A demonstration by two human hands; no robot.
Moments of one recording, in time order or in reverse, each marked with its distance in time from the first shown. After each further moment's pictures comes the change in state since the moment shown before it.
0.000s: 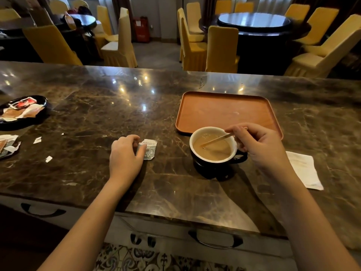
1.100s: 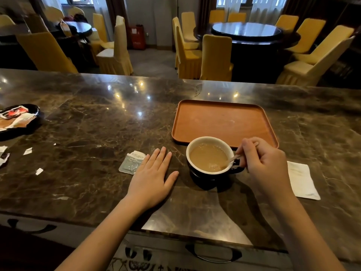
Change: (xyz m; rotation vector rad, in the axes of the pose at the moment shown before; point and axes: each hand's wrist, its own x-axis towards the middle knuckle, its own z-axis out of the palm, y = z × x) left_hand -0.026 0.031 0.031 0.253 -0.456 0.365; right_hand -0.009 0.016 -0.003 -0.269 0.173 -0.182
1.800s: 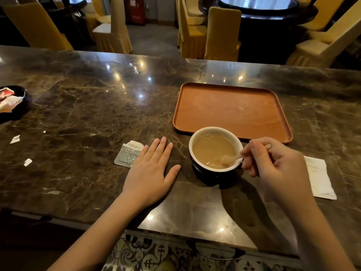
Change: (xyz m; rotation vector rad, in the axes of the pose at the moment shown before) left_hand -0.003 0.002 -0.001 -0.007 0.026 -0.014; right_hand -0.008 -0.013 -0.004 0.062 -0.112 0.060
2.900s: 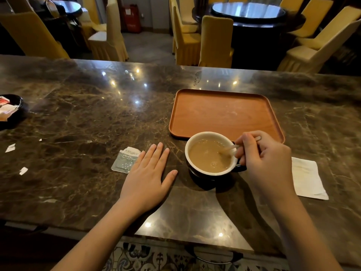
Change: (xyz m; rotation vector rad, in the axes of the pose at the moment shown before) left_hand 0.000 0.003 -0.003 -0.006 0.000 -0.002; right_hand 0.016 0.000 0.013 -0.138 0.159 0.000
